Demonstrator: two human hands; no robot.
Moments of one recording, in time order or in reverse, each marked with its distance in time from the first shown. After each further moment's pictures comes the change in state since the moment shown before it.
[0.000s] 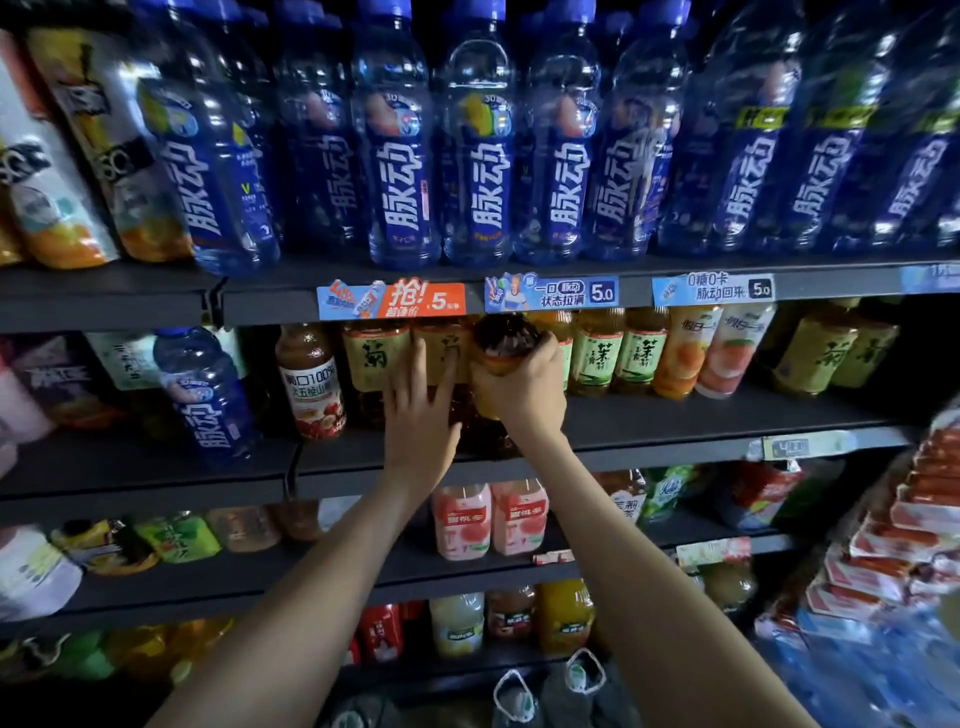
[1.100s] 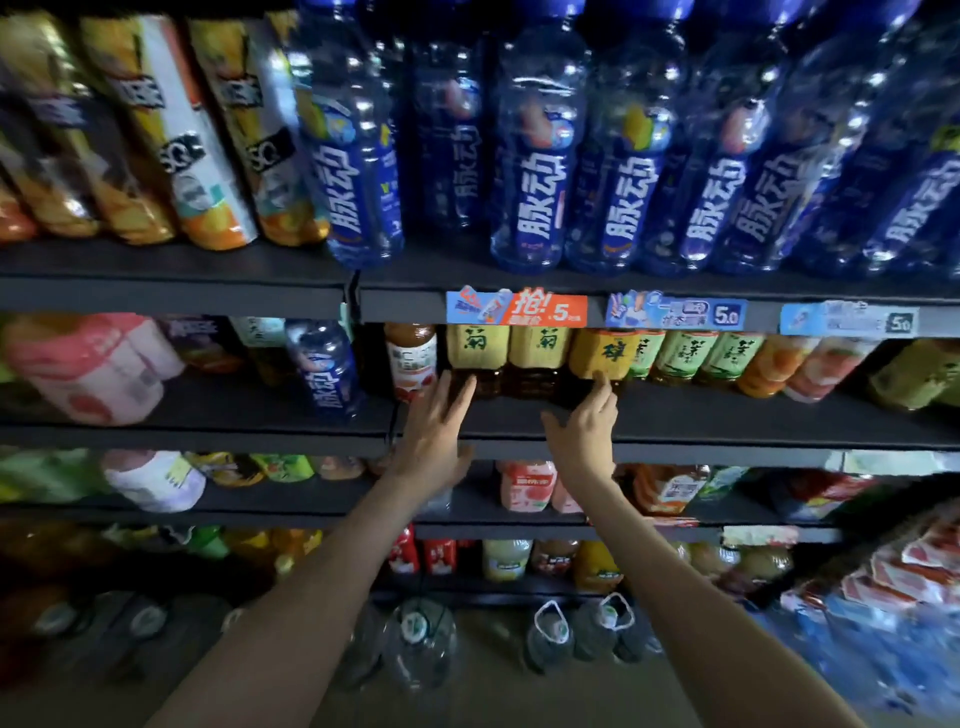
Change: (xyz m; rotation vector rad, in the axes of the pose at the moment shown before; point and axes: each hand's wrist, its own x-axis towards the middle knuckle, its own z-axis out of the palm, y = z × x) left_hand -0.044 -0.090 -0.065 -0.267 -0.428 -0.103; right_hand -0.057 -0.009 0.029 -0.187 -0.234 0.021
